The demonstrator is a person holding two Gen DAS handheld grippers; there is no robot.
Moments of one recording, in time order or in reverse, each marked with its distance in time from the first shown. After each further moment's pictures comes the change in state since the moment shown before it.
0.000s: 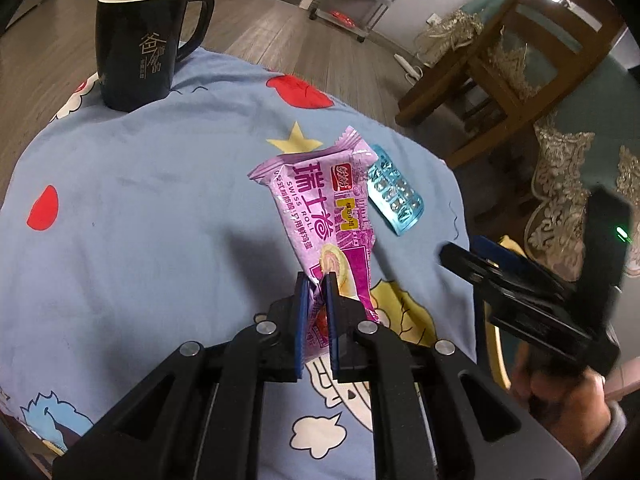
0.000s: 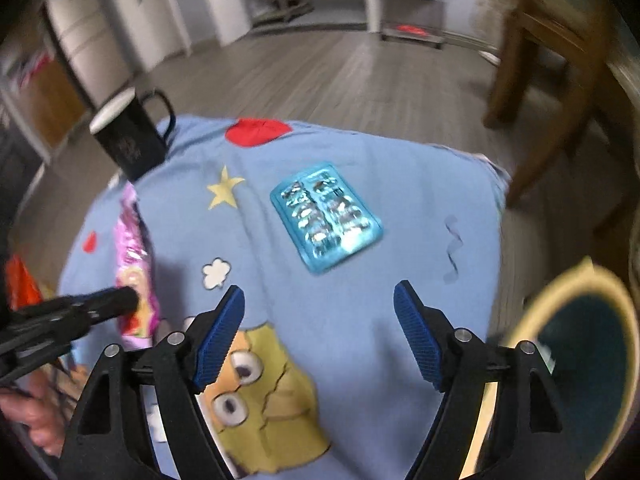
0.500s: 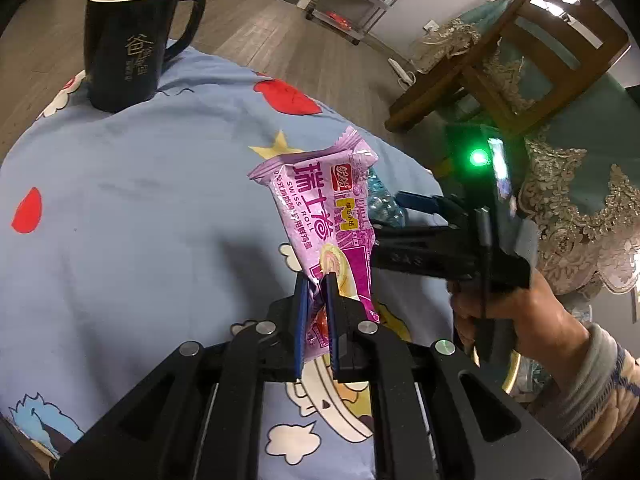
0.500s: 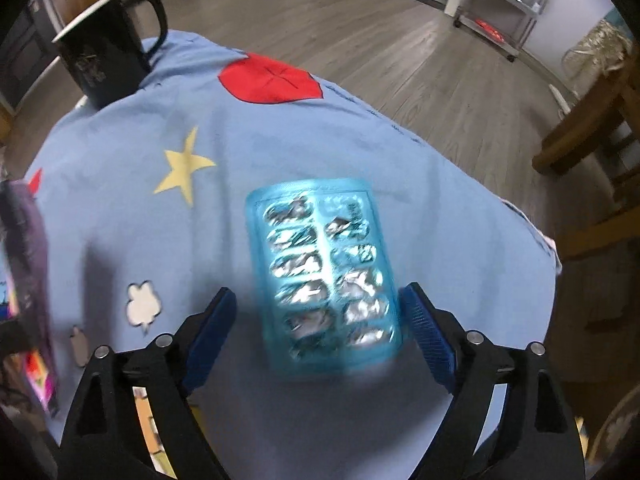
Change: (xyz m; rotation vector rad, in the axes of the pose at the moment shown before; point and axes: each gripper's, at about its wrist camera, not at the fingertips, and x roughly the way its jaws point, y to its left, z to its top) left arm 0.002 -0.005 0.010 -0.036 0.005 -0.058; right arm 0.095 0.008 0.056 -0.289 0.188 -0.016
